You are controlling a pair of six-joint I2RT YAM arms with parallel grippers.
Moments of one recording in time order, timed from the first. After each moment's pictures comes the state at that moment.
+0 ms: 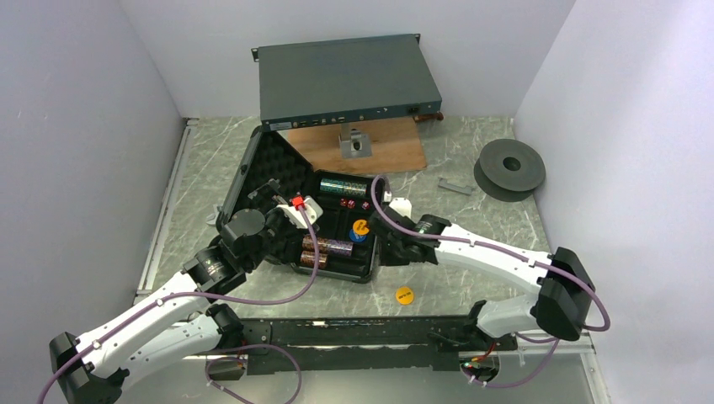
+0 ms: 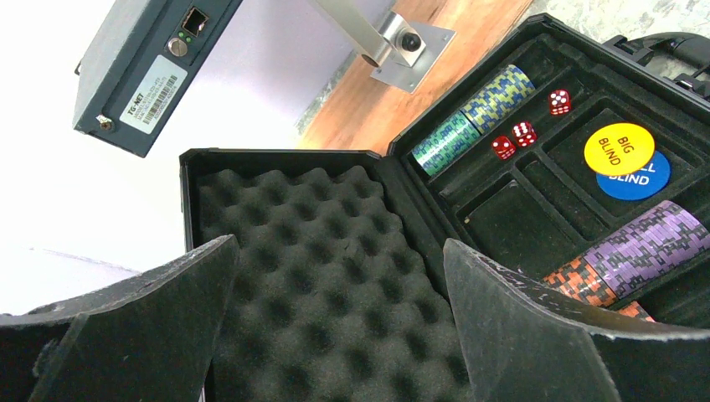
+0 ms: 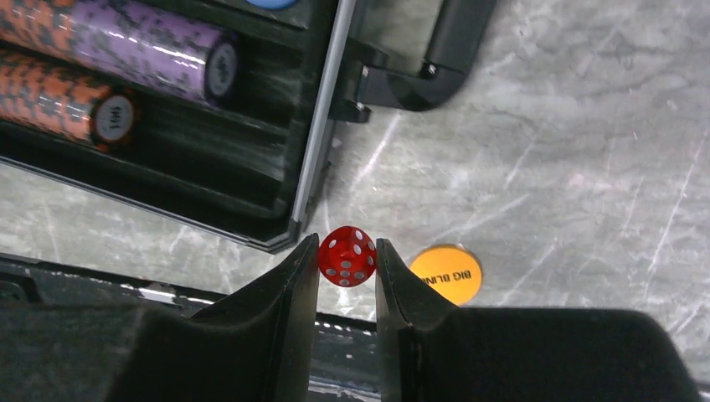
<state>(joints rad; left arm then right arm) -0.82 0.75 0.67 -0.10 -0.35 0.59 0.97 1.31 0.94 -0.78 0.26 0.87</state>
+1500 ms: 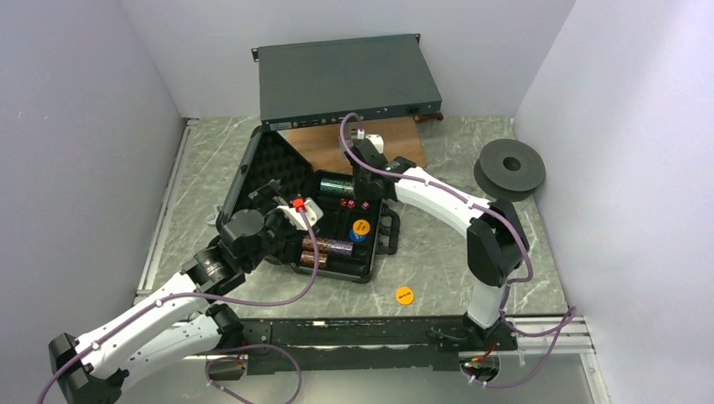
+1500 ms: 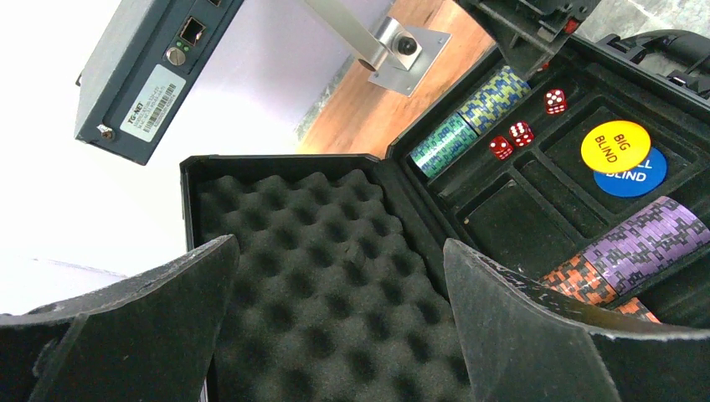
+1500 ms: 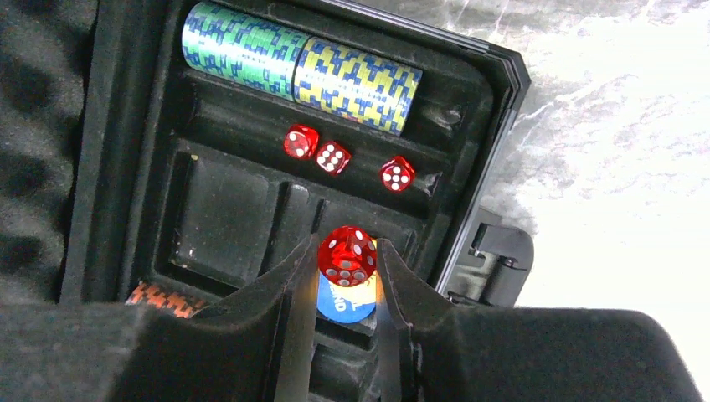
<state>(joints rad) -0.82 0.74 0.67 -0.10 -0.33 0.61 0.73 1.80 1.48 -0.59 0.29 0.56</state>
